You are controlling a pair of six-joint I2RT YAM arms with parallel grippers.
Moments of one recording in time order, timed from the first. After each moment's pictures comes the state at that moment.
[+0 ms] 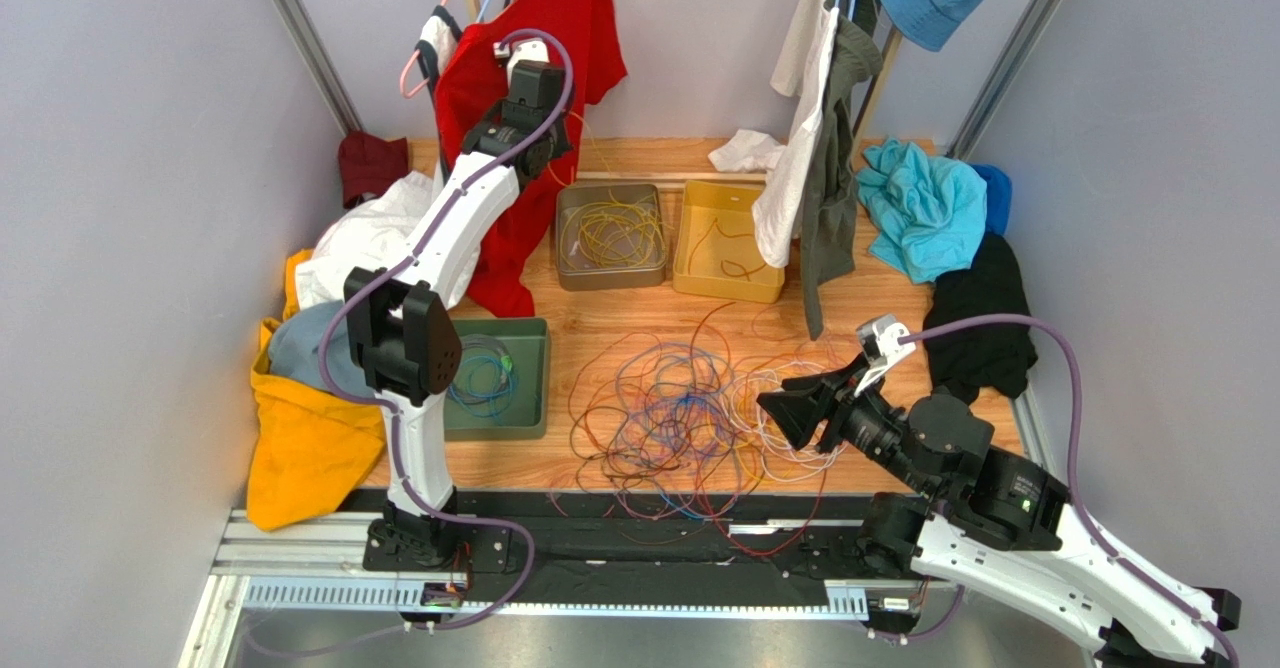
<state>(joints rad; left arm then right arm) -0.35 2.00 1.99 -0.55 -0.44 -0.34 1.04 0.30 0.65 -0.54 0.28 0.48</state>
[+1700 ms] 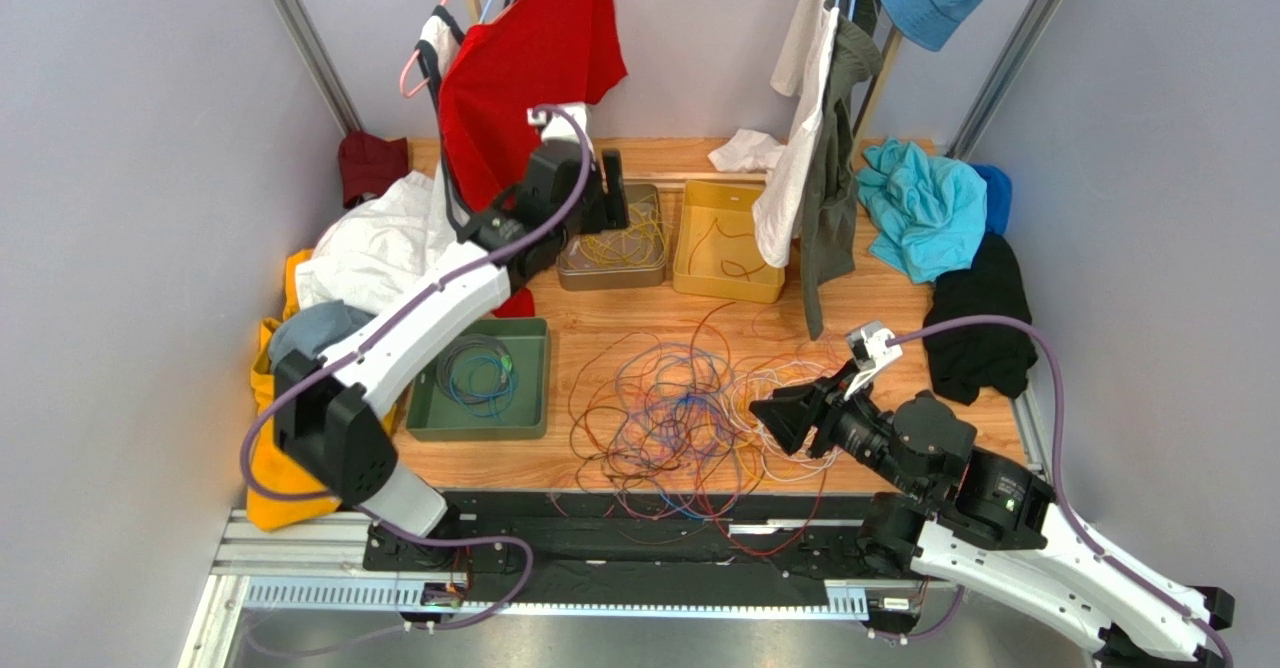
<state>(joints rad) -0.58 1.57 1.48 -0.39 -0.31 -0.43 1.05 0.29 0.59 -0.52 0.26 0.54</state>
